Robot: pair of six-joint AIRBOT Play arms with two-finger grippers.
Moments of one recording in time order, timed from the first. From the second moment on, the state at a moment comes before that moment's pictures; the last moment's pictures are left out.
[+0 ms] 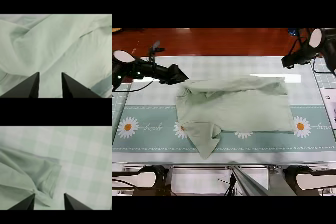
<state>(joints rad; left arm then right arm) 0.09 -1.52 1.35 0.77 -1.22 -1.25 0.05 -1.57 1.70 -1.76 1.22 1.44</state>
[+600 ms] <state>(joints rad) 0.32 -1.37 1.04 0.91 -1.51 -1.28 -0.42 -1.21 1.37 -1.47 1.43 1.33</state>
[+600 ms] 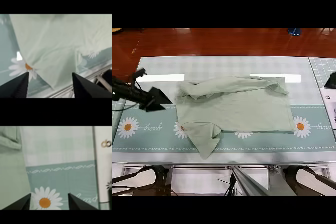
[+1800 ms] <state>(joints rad) 0.17 -1.47 0.74 0.76 -1.23 -1.17 -0.68 -1.10 0.86 -1.20 1.33 1.21</state>
